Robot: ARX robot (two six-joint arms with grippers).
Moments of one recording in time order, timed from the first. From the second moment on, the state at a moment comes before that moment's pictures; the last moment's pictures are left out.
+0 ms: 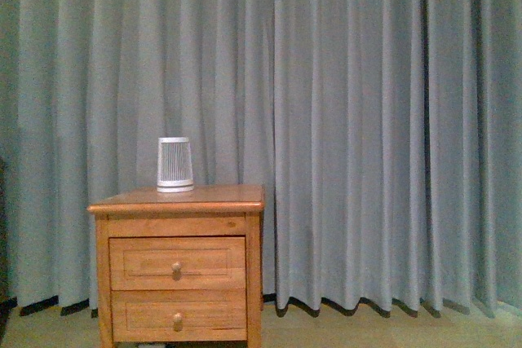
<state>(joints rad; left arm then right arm) 0.00 0.00 0.01 0.00 0.00 0.00 0.00 0.00 0.01 0.00 0.00 0.00</state>
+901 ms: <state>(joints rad) 0.00 0.00 0.01 0.00 0.00 0.00 0.00 0.00 0.01 0.00 0.00 0.00</state>
